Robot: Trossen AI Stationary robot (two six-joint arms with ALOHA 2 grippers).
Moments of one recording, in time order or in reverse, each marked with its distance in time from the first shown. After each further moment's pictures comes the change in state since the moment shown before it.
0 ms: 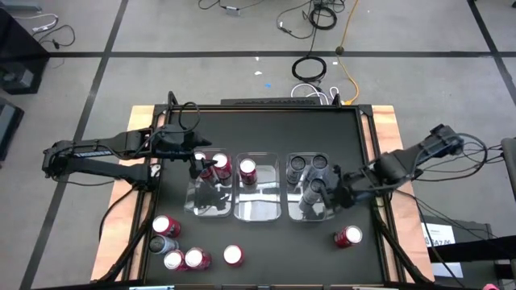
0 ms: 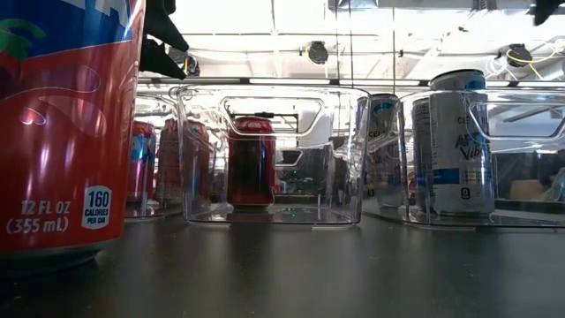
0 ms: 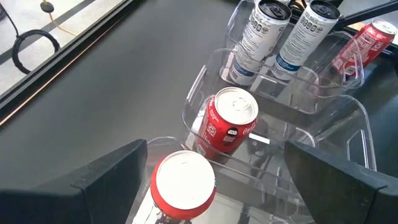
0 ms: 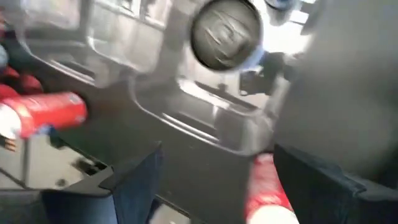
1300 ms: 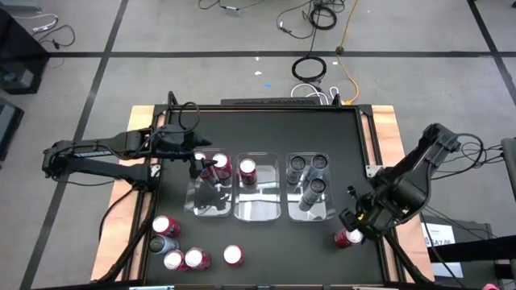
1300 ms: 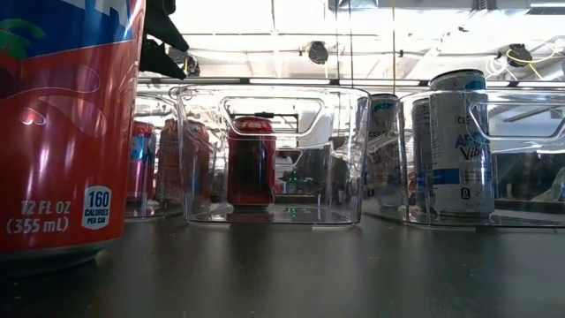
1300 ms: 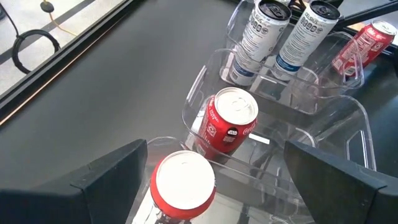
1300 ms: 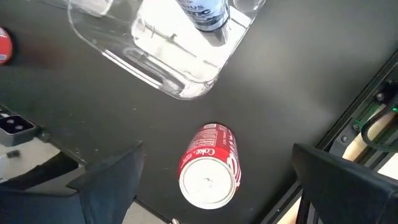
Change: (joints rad) left arm 0.000 0.000 0.000 0.000 0.000 -0.002; right arm 0.325 0.034 0.000 -0.163 0.059 0.122
